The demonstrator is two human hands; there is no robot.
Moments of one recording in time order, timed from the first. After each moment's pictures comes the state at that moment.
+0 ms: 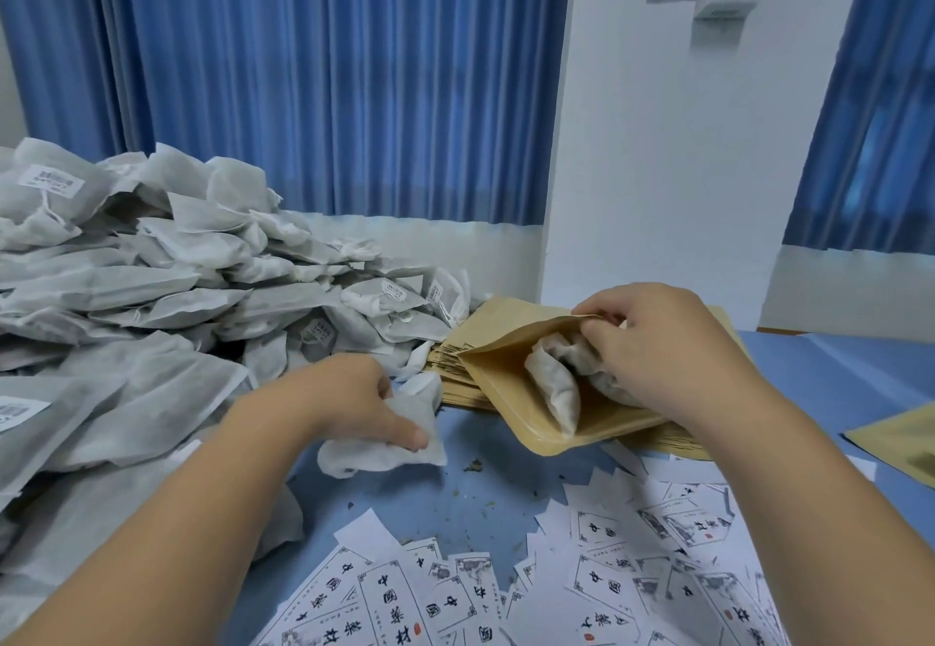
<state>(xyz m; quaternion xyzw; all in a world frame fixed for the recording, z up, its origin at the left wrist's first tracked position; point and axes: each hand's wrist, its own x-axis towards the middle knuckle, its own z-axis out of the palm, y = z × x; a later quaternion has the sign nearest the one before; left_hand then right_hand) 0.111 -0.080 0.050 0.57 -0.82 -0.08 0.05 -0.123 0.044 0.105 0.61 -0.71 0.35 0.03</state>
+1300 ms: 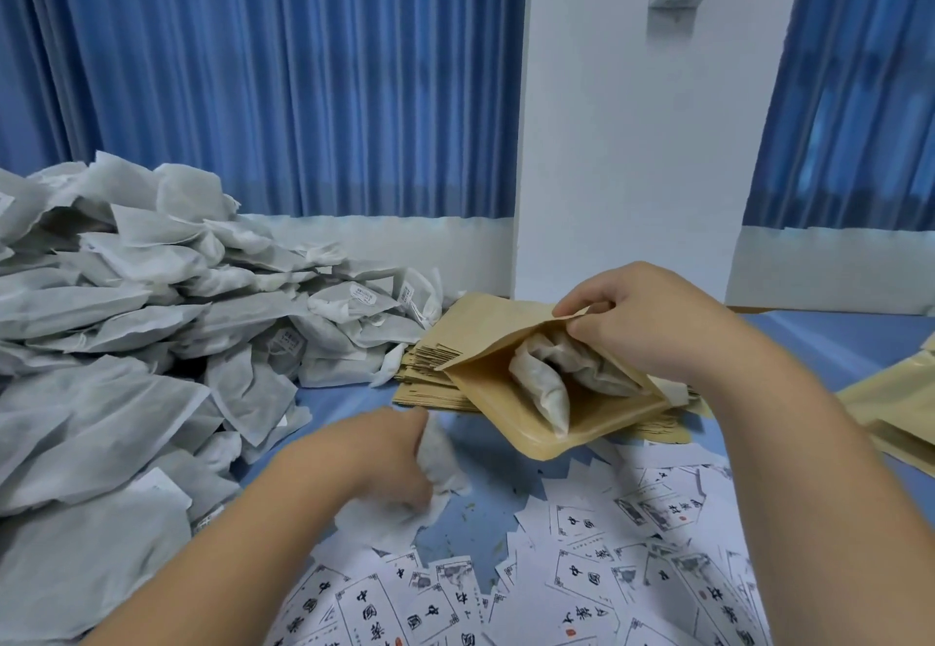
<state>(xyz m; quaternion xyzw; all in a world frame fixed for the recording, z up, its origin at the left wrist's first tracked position) 0.068 -0.054 0.024 0.51 -0.86 -0.09 -0.05 -0.138 0.051 0.125 0.61 -0.72 0.33 -0.07</state>
